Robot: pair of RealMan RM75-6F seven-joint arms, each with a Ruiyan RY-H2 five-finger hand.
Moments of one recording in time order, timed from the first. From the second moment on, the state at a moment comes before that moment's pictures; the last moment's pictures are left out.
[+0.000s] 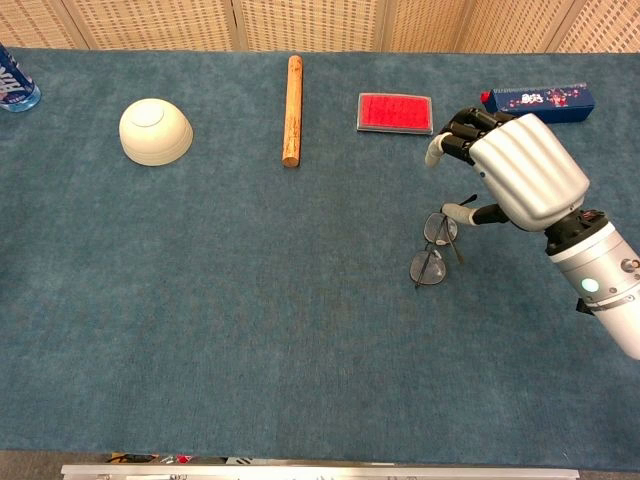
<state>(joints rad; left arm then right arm) -0.07 -1.09 -0.03 -1.67 1.49 1.49 0.09 0.42 -1.76 0.03 -1.06 -1.76 1.50 -0.23</state>
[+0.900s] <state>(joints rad) -0.06 -1.09 -0.03 -1.68 1.49 1.49 0.08 0.43 -1.82 0.04 -0.94 -1.67 1.41 -0.24</state>
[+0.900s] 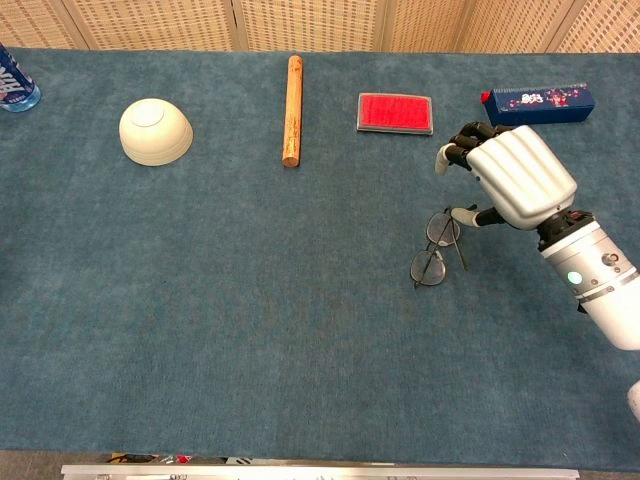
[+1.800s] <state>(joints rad) -0.06 -1.09 -0.03 -1.68 1.49 1.49 0.08 0.43 -1.80 0.02 -1.03 -1.71 1.46 -0.24</state>
